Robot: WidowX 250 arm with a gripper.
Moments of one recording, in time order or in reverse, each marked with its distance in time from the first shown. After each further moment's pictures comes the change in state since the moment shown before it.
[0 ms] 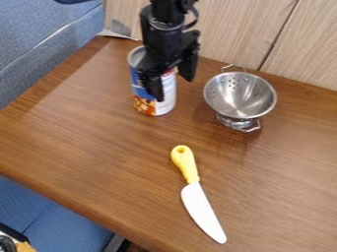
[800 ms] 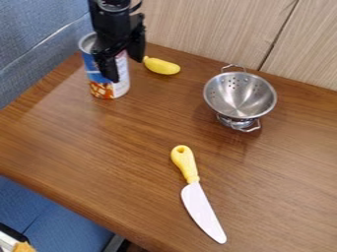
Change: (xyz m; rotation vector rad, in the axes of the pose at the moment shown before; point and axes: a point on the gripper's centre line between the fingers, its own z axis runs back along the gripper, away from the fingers) arm 0.085 0.024 -0.011 0.070 -0.064 0.214
